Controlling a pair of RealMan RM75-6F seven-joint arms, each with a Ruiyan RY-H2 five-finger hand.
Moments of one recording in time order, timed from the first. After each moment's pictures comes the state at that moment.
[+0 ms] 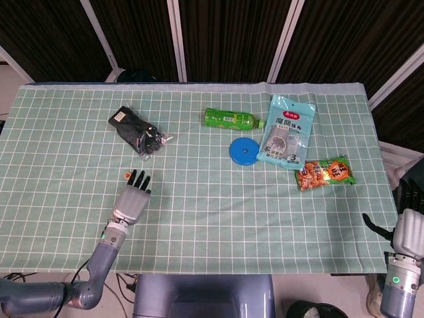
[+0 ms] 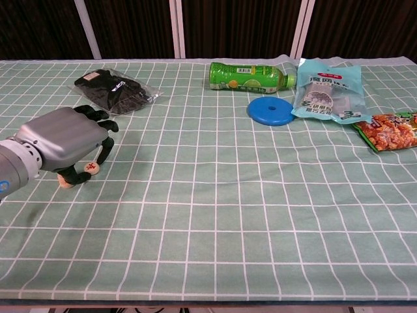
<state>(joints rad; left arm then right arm) -0.68 -1.65 -0.03 -1.53 0.97 1.18 1.07 0.07 -1.39 0.28 -1.50 -1.21 1.55 -0.05</state>
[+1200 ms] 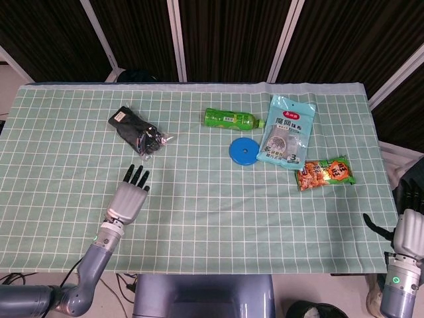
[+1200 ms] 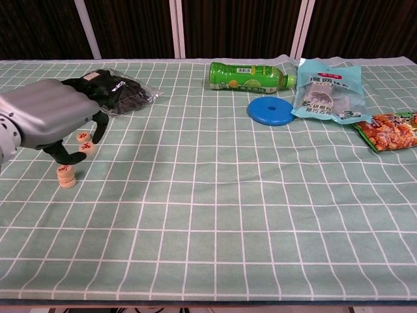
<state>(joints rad) -0.68 -1.53 -0.03 -1.72 1.01 1.25 1.06 0.06 -1.39 0.28 -1.50 -1.20 1.55 -0.06</state>
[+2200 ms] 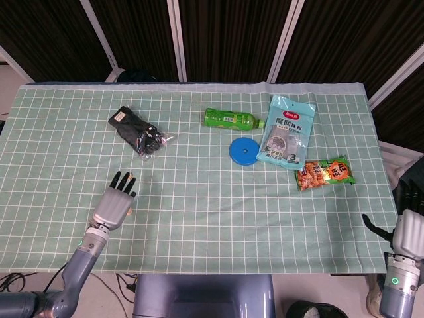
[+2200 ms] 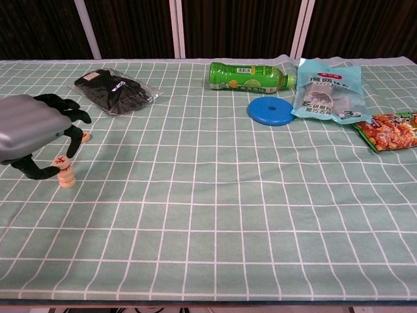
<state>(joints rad) -0.62 -1.48 0.03 -1.68 1.07 1.22 0.97 0.06 -1.39 0.28 -1.50 -1.21 1.56 -0.06</state>
